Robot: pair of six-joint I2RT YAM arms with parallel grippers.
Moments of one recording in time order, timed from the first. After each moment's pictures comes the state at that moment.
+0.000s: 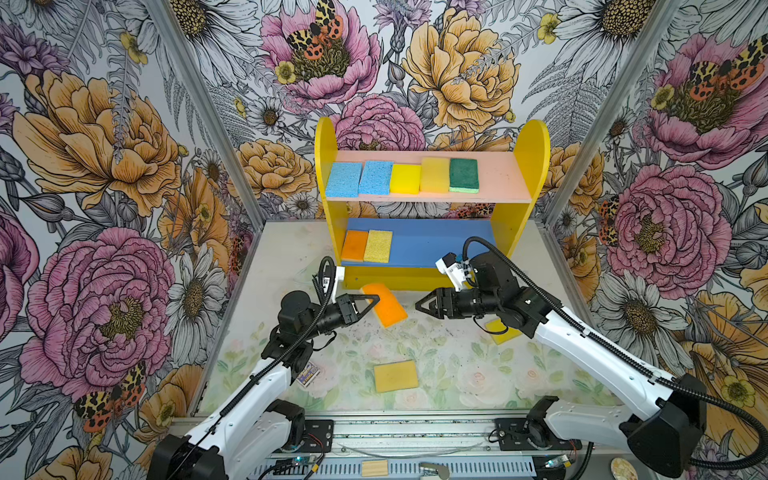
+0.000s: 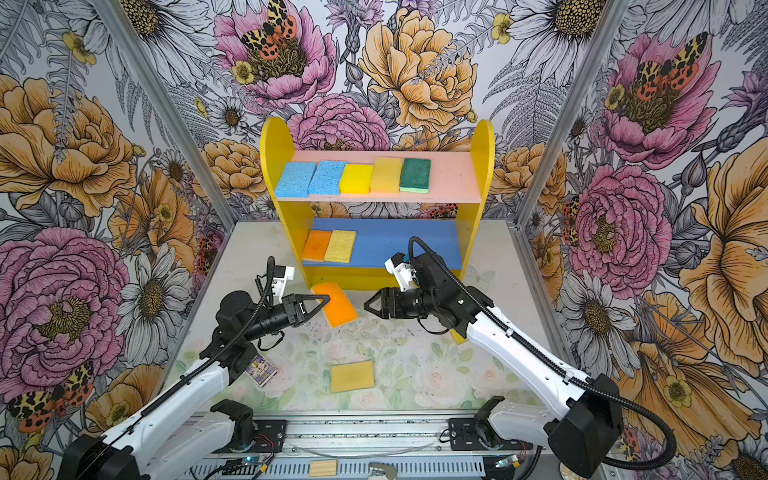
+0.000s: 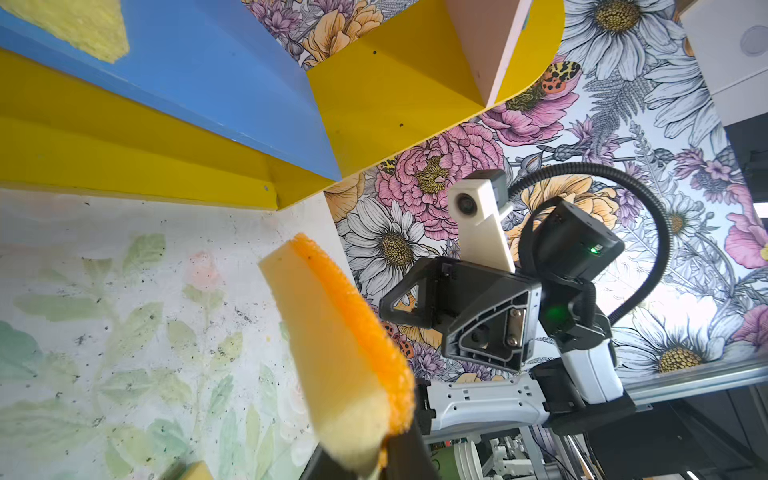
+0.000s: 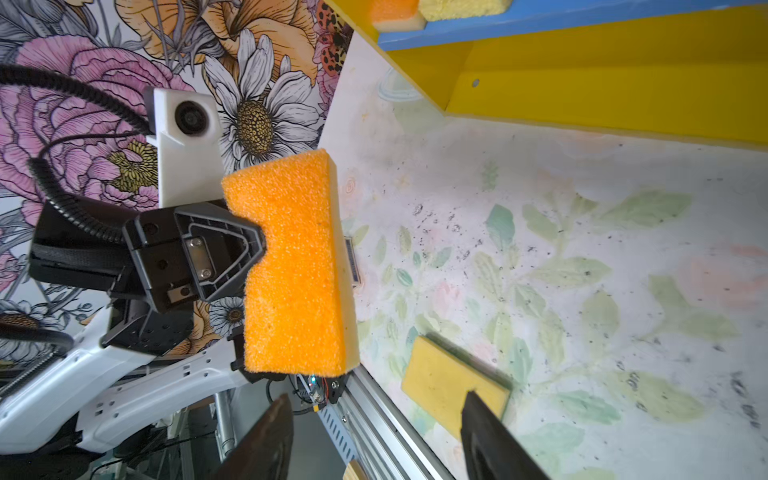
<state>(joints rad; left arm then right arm) -0.32 0.90 0.44 0.42 0.80 -1.07 0.63 1.21 1.07 -0.52 -0.58 0.63</state>
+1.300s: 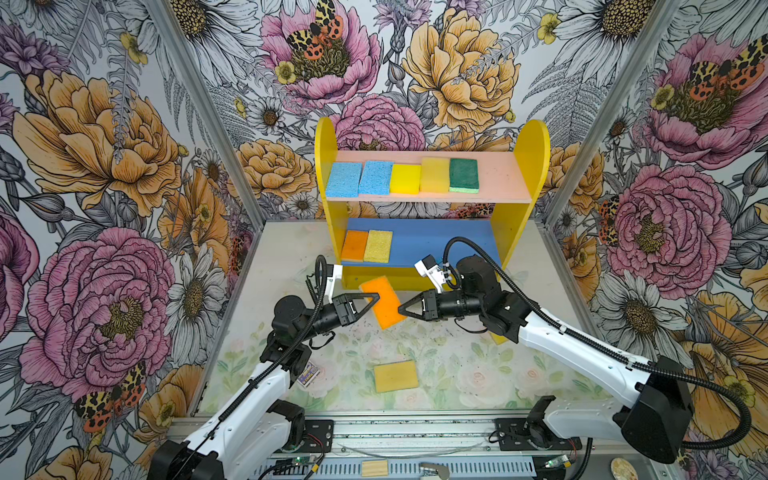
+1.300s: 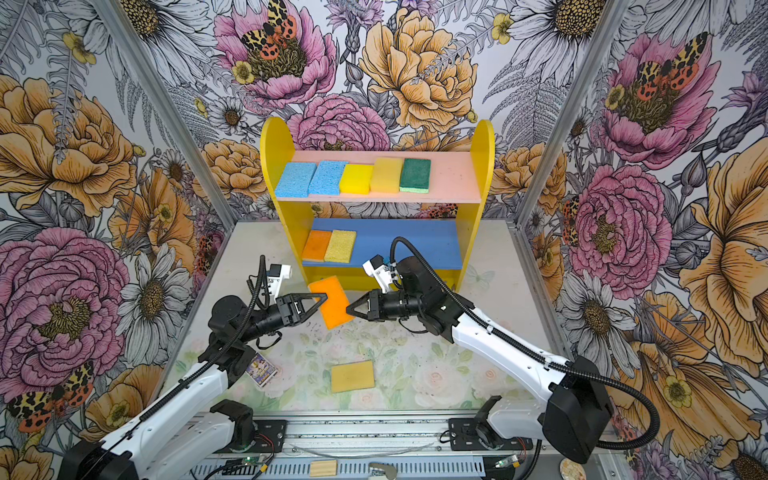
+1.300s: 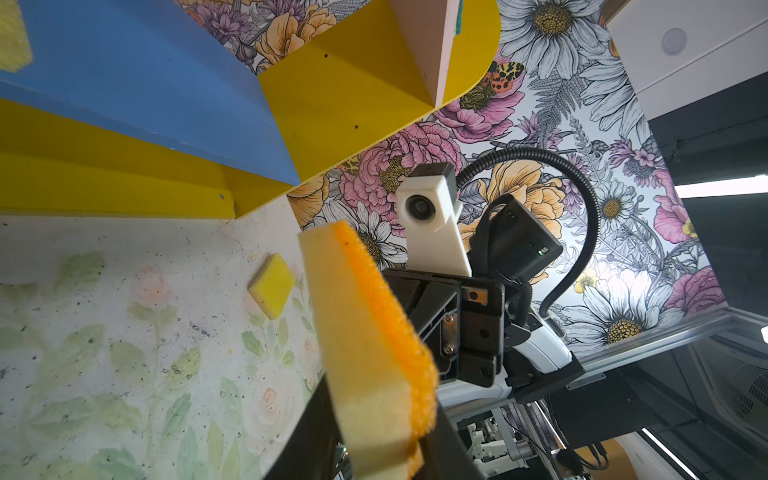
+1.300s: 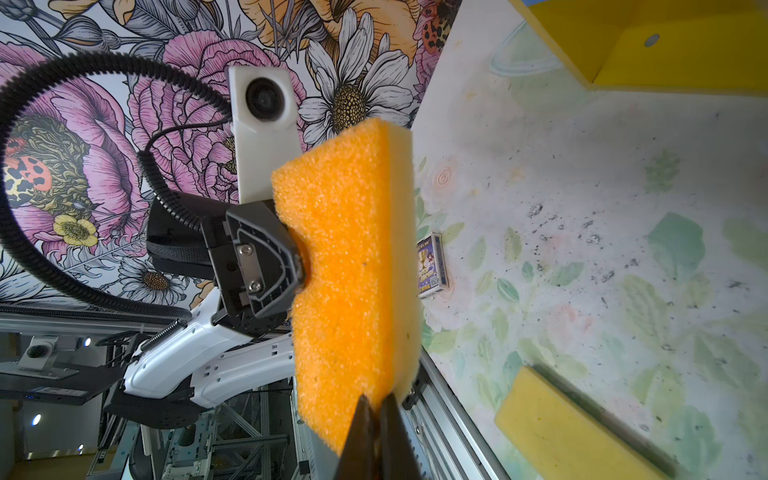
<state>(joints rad) -0.31 0.88 0.42 0.55 0.84 -1.15 0.72 1.28 1.00 -0.19 -0.71 0.80</state>
